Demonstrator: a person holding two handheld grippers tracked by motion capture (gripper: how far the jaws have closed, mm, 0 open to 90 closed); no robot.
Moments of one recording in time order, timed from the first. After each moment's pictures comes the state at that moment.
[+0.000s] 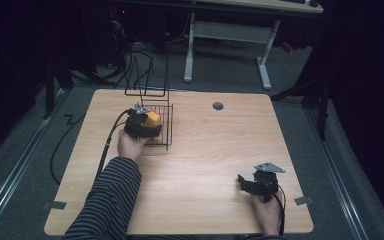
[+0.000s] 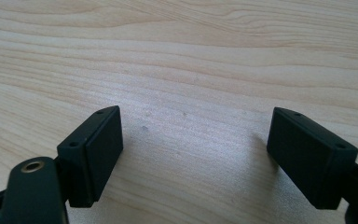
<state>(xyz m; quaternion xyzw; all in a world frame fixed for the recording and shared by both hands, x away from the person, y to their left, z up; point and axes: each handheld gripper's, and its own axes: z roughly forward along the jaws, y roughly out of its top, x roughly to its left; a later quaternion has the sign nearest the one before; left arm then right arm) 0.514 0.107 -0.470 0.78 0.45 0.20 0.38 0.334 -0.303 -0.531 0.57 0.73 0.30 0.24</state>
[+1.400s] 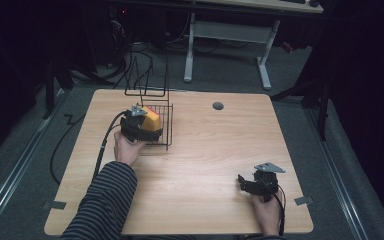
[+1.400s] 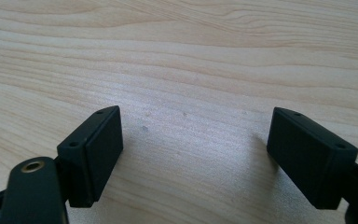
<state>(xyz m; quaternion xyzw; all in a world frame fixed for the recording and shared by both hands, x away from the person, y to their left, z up) 0.493 0.115 -0.456 0.79 0.43 0.18 0.40 0.334 -0.303 -0.531 0.57 0.73 0.30 0.24</state>
